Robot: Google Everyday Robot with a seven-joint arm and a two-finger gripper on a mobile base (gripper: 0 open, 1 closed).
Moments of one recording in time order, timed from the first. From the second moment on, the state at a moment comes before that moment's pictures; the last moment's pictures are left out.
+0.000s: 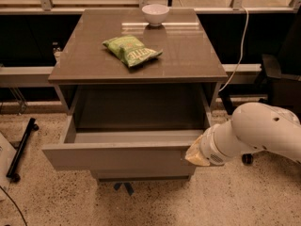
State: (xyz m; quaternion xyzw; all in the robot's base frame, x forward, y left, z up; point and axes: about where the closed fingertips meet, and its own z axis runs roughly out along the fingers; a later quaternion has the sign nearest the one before) arm 0.467 -0.140 0.685 -0.54 0.80 0.08 0.23
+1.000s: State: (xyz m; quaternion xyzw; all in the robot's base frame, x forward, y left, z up) arm 0.520 -0.104 0.664 -0.55 0.78 0.07 0.29
